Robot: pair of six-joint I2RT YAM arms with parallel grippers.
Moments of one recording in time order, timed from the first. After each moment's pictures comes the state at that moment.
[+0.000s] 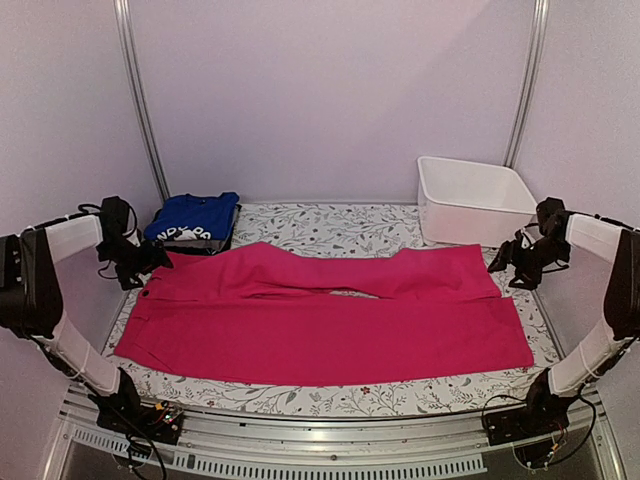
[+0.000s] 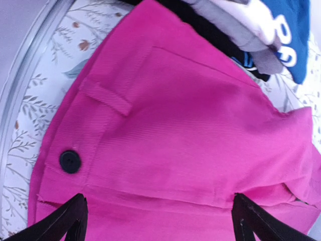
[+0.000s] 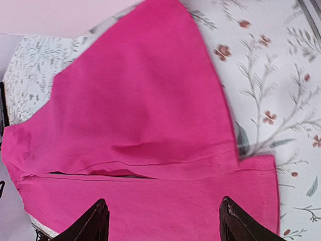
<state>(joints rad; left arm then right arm) 0.19 1.54 1.03 -0.67 0.18 -0.37 -0.19 1.53 1.04 -0.76 -0.37 0.28</state>
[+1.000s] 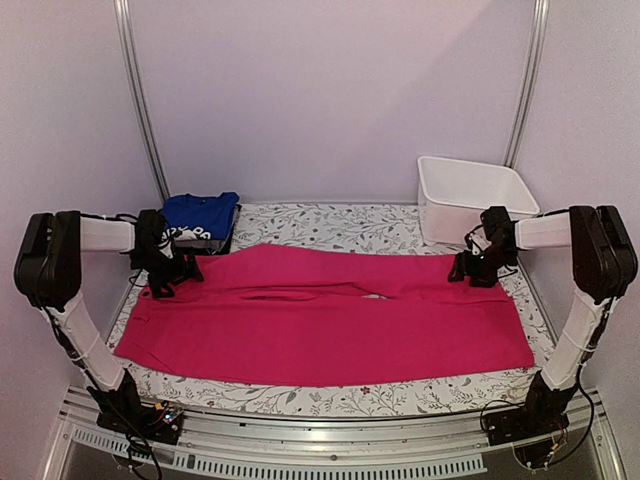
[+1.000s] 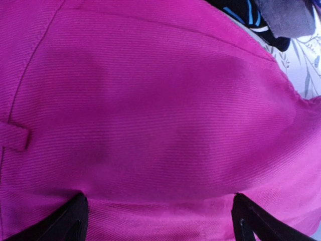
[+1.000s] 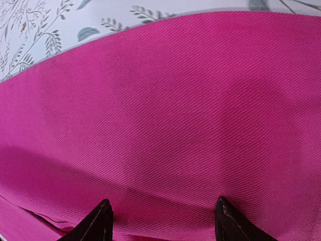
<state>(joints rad) 0.03 1.77 1.03 -0.51 0.19 -0.40 0.10 1.86 1.11 -0.46 -0.20 0.22</state>
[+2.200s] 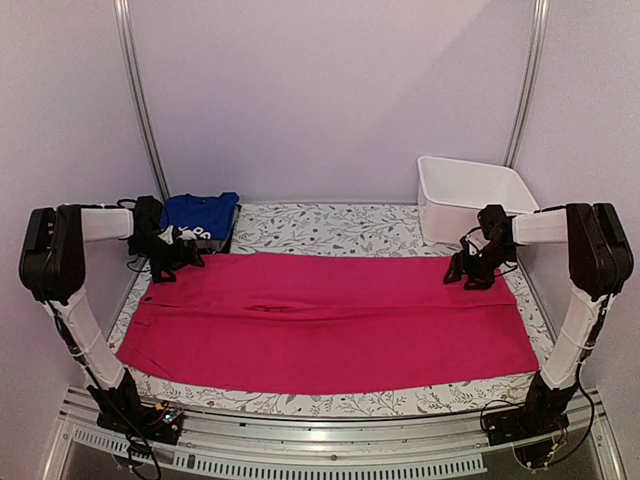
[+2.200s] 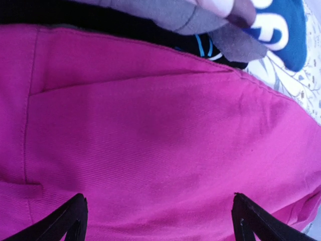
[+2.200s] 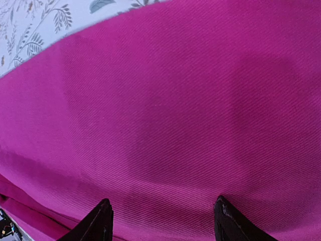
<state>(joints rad) 0.06 1.81 1.18 -0.56 0.29 -0.28 0.08 1.86 1.16 -0.55 -0.30 0.24</state>
